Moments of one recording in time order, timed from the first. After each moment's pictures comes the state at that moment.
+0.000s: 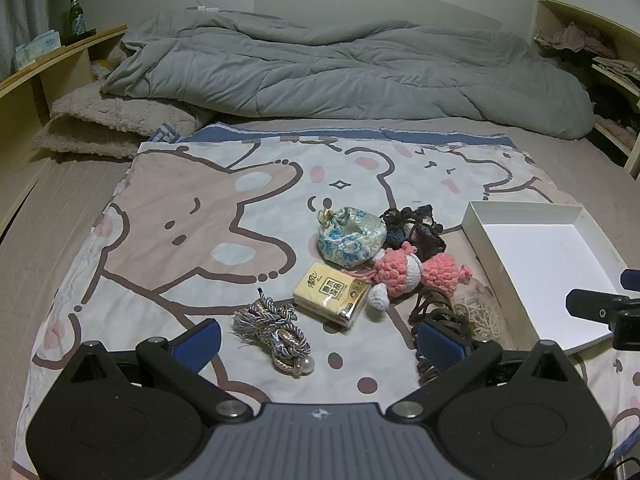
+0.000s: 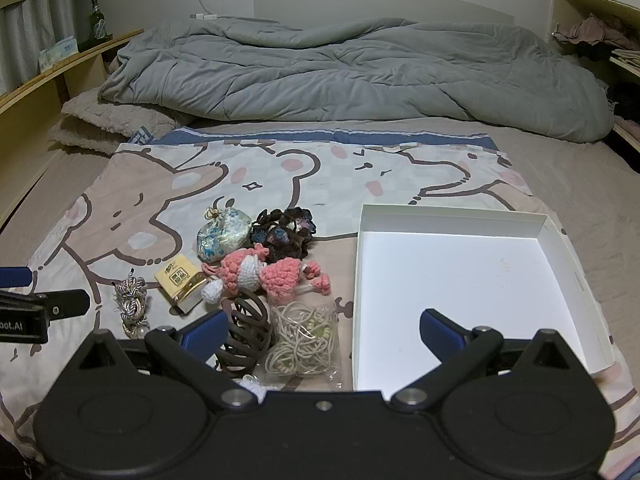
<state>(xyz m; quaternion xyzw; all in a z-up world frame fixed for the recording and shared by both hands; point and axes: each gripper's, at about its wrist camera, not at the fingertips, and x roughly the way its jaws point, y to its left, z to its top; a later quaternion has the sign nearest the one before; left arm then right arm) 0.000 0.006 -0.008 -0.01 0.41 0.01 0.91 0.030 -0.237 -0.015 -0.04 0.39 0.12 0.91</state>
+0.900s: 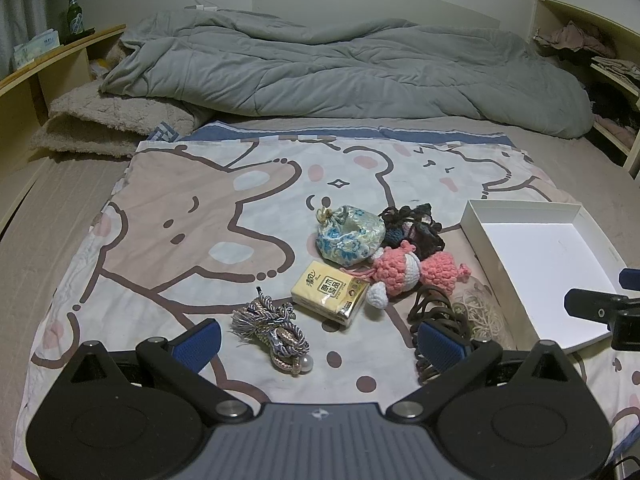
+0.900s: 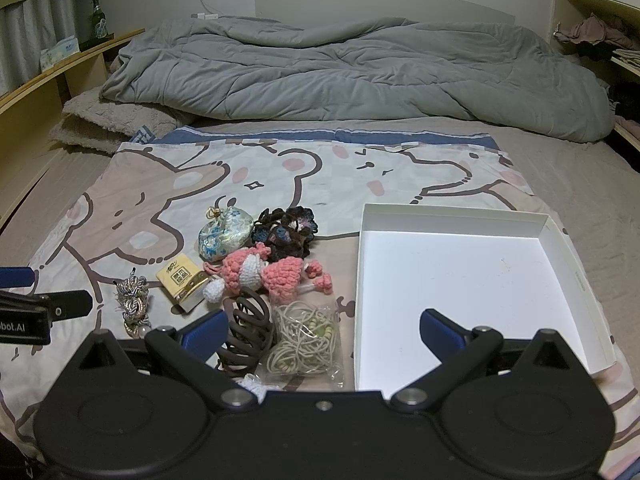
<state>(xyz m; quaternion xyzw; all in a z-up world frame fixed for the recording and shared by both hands) 0.001 0.004 -0.007 0.00 0.41 0.01 0.91 0.030 -0.238 -0.014 -0.04 0.39 0.13 0.91</state>
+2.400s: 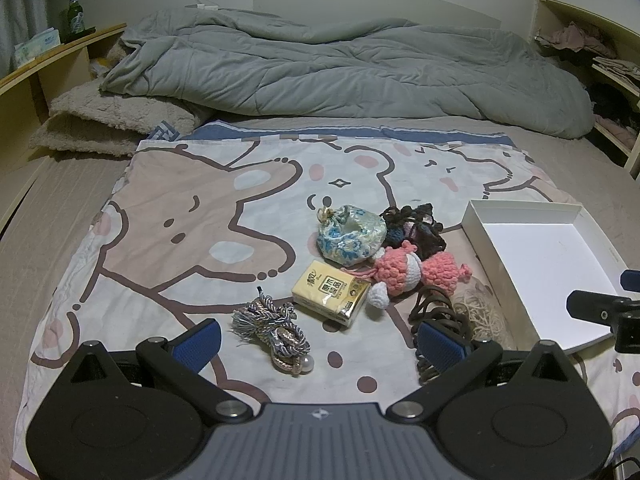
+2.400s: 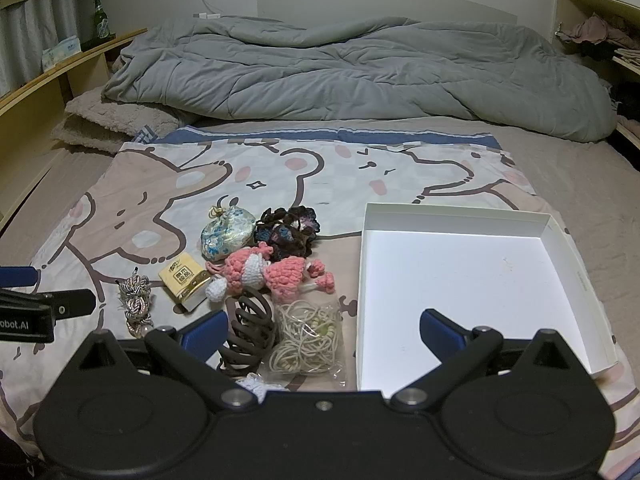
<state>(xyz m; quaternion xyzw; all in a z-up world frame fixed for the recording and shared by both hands) 0.000 0.005 -0.008 -0.01 0.41 0.02 0.91 0.028 -0.235 -0.015 -0.04 0.39 0.13 0.91</state>
